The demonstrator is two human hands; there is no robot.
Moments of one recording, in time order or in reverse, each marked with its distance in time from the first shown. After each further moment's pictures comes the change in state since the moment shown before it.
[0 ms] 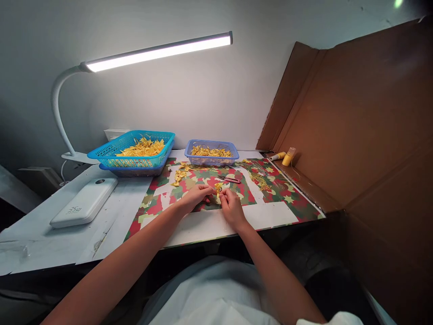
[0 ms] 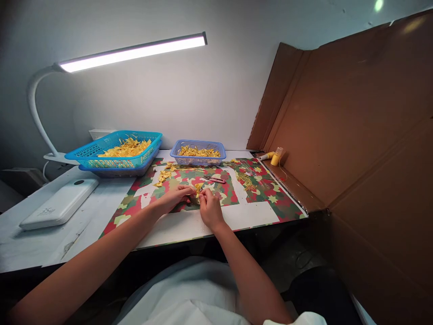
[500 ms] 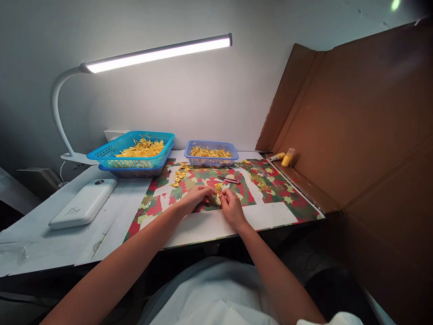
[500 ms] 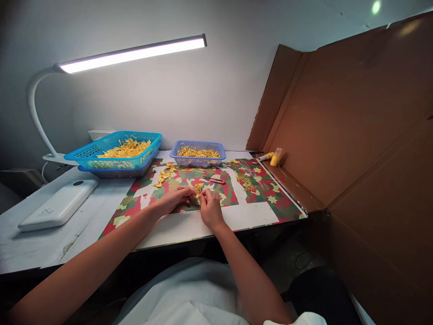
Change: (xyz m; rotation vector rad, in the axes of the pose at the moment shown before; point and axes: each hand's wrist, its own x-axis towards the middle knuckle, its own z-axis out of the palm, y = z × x) left_hand -0.005 0.005 0.005 -0.008 0.026 -0.008; right_hand 0.001 0.001 -0.001 0.029 -0.013 0.025
